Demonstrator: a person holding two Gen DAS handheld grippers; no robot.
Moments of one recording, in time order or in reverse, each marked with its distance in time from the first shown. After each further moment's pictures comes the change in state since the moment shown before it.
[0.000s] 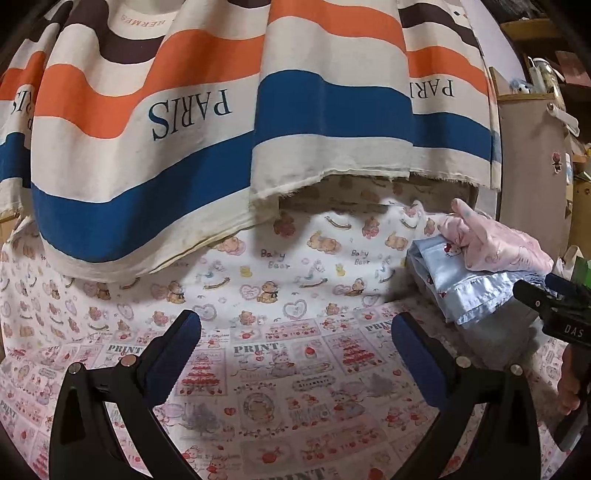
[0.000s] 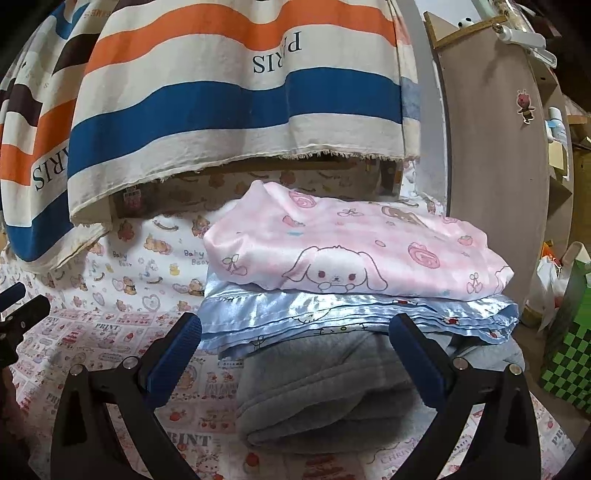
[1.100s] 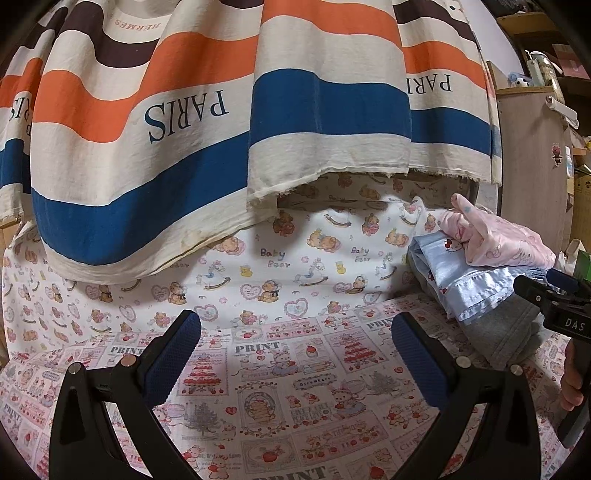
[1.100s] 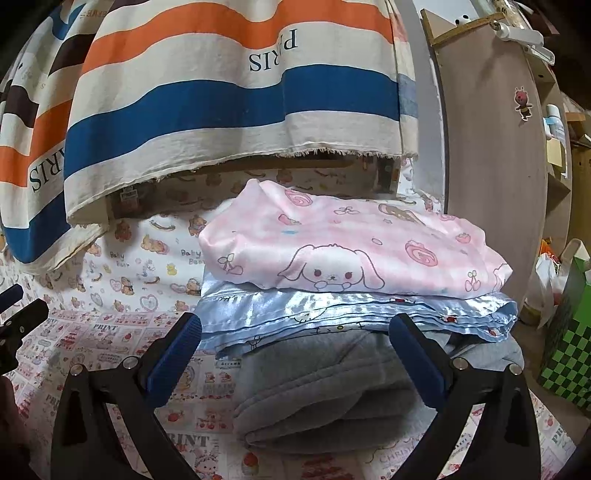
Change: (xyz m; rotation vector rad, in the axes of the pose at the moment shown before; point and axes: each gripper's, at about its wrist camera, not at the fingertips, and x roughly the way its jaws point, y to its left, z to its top) left arm 0.000 -0.002 0.000 0.009 0.002 0.012; right arm 0.004 -0.001 0.000 0.008 0.012 -0.002
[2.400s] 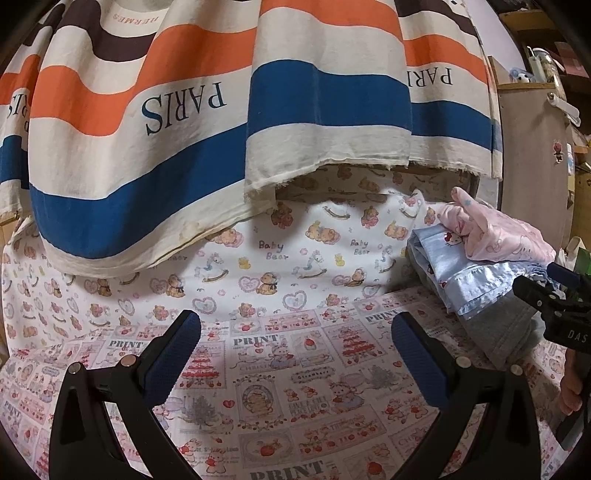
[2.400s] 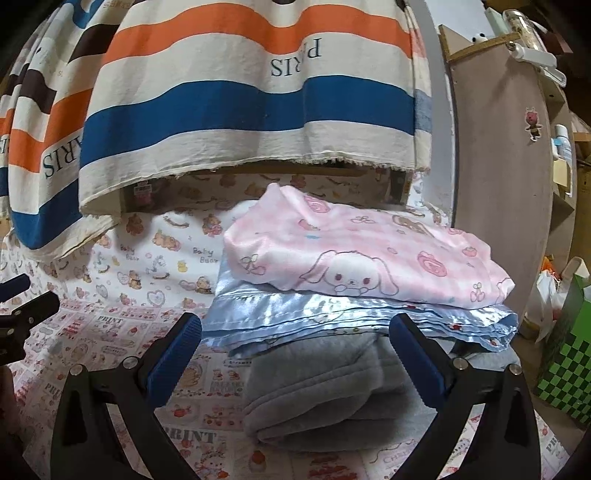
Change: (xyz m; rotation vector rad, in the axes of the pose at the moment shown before) left arm 0.003 -0.001 -0.001 0.008 0.031 -0.014; right arm -0.007 0.013 -0.002 -0.065 -0.020 0.027
